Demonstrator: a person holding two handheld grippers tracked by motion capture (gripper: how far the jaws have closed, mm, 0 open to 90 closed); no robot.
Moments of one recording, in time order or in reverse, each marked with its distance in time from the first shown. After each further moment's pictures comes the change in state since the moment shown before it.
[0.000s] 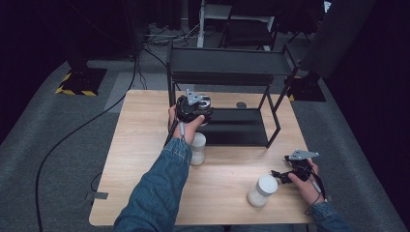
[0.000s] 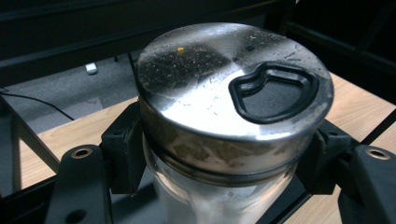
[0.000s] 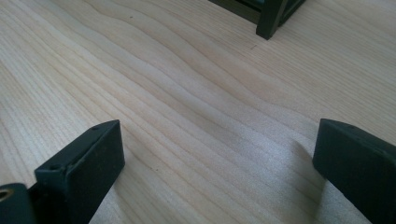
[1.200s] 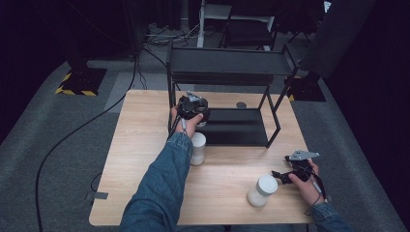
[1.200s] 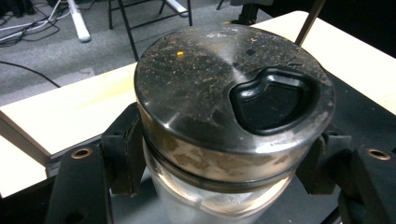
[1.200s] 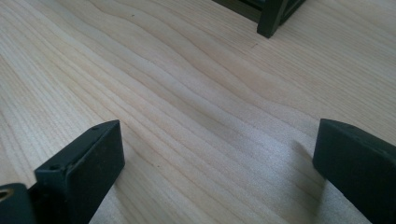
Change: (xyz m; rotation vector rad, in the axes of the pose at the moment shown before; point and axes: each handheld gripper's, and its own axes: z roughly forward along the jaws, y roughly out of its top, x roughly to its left) left arm 0.030 -0.009 0.056 0.114 -0.010 -0.033; right arm 0.000 -0.001 -0.001 0.000 0.004 -0.001
